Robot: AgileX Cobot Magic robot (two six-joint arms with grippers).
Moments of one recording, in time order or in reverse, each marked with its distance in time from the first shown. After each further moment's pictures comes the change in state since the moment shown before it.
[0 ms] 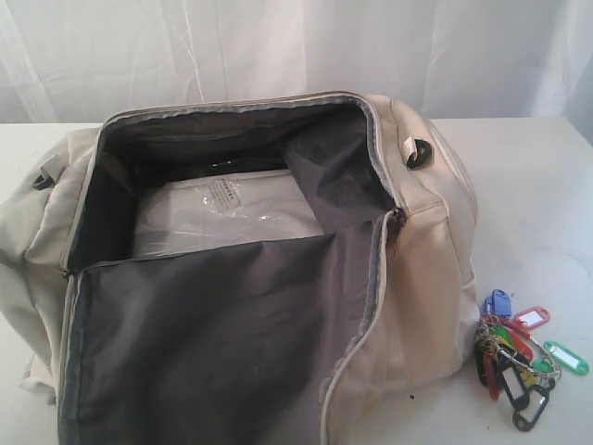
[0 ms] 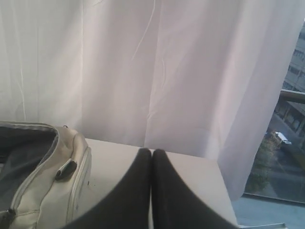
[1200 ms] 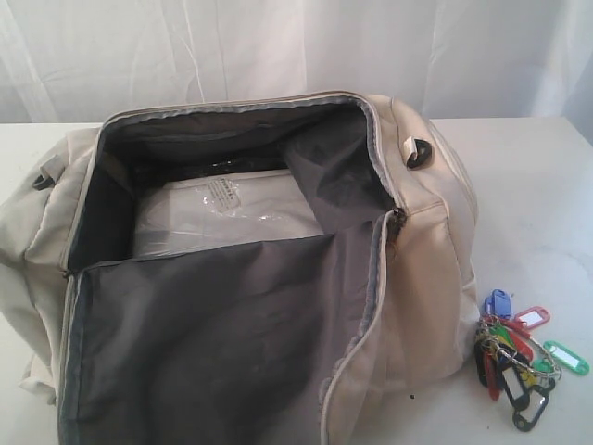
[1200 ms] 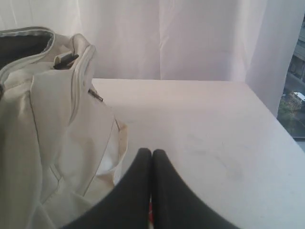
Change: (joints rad) left arm 0.000 0.000 0.000 0.000 0.000 0.000; right arm -0.098 -0.300 0.721 0.208 -0.345 -0.033
